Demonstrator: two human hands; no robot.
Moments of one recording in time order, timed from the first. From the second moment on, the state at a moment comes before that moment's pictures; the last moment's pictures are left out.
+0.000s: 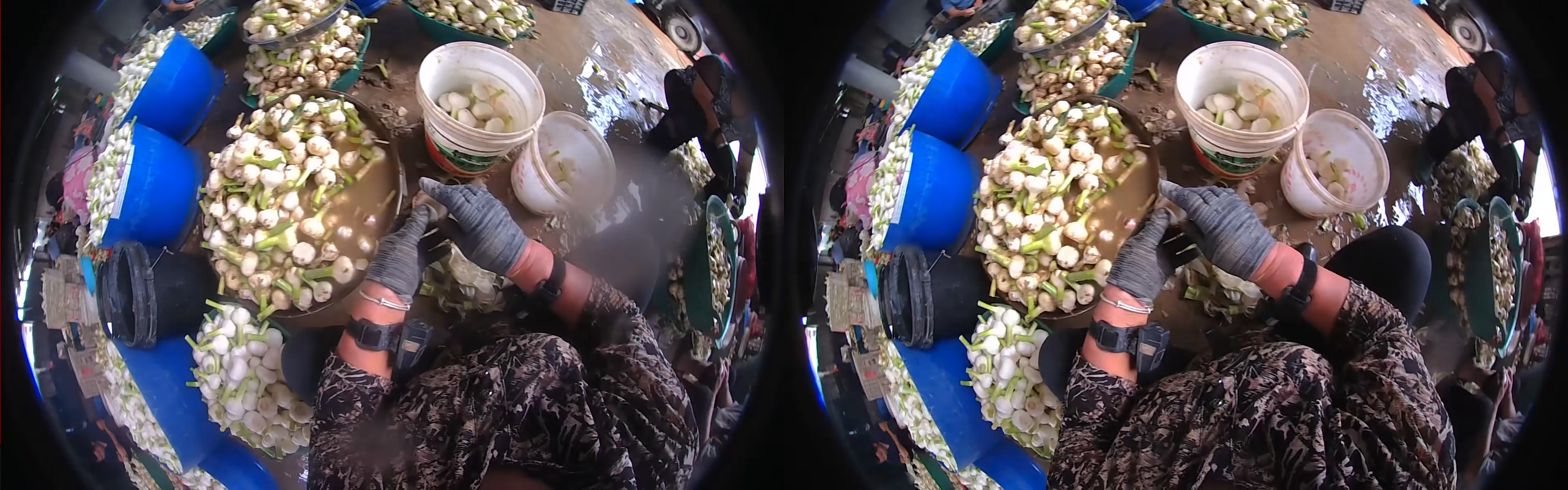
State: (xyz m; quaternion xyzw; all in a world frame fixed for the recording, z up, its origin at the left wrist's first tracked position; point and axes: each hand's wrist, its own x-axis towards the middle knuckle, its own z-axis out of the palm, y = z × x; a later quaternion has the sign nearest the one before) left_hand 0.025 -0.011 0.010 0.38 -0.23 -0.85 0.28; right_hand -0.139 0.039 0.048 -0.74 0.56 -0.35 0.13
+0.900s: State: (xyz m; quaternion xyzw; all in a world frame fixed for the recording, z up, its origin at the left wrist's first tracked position) left_hand 0.017 -0.001 0.021 0.35 -0.50 -0.70 0.38; right_hand -0.153 0.033 0.050 -0.55 0.69 -0.39 0.25
